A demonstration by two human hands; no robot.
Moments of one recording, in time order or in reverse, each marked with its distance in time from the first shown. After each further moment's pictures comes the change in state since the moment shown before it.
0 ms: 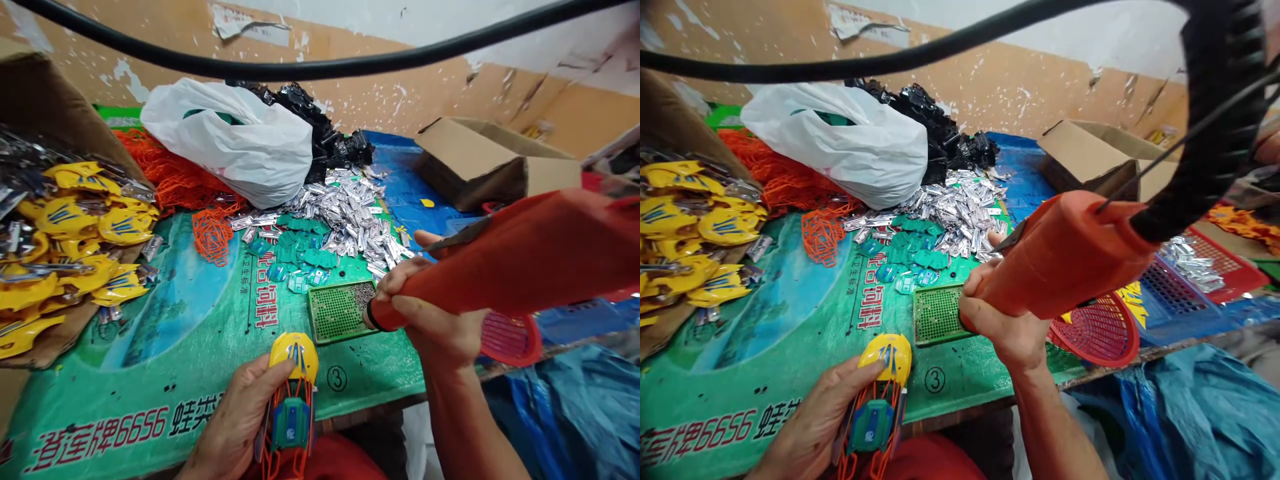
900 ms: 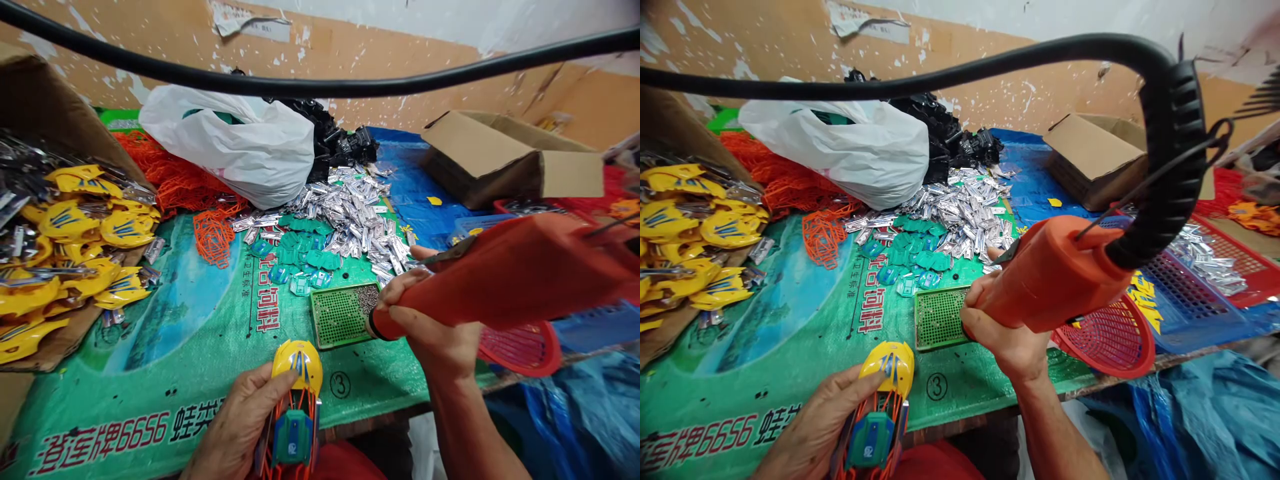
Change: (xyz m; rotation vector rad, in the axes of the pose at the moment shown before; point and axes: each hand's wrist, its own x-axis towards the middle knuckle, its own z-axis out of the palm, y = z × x) left_hand 0.002 -0.006 -0.008 0.050 0.020 -0.030; right_hand -0.008 0.015 -0.006 -0.055 0.027 0.029
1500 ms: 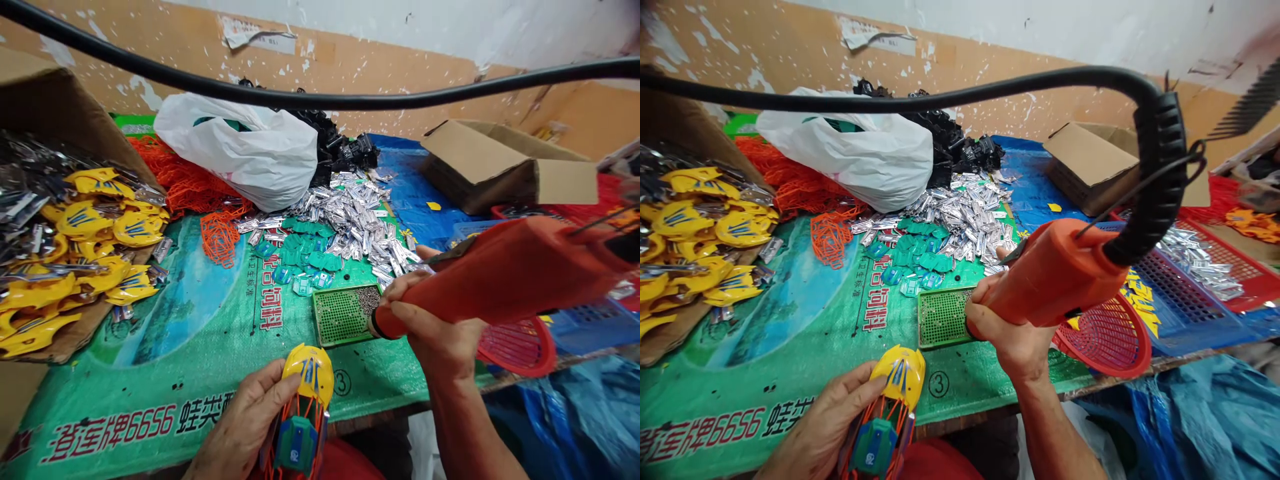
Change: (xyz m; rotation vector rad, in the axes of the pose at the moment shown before) left_hand -0.008 -0.003 0.001 -0.029 -0.128 0.067; right_hand 0.000 -0.010 0.007 -0.028 0.100 0.001
